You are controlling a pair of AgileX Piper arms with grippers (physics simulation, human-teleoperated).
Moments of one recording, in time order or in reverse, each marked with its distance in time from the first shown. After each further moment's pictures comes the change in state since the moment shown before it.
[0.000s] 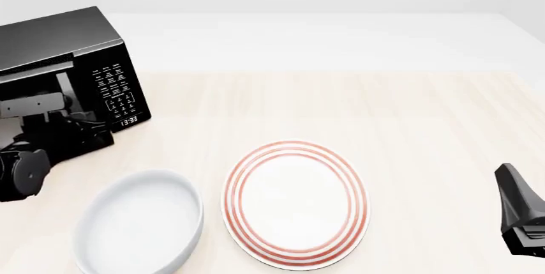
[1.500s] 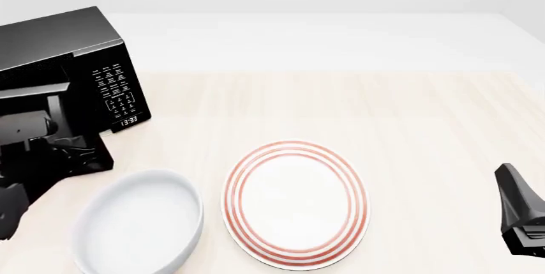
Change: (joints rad) left arm -0.044 -0.260 0.211 0.099 0.017; right arm 0.000 0.000 0.000 0.000 0.000
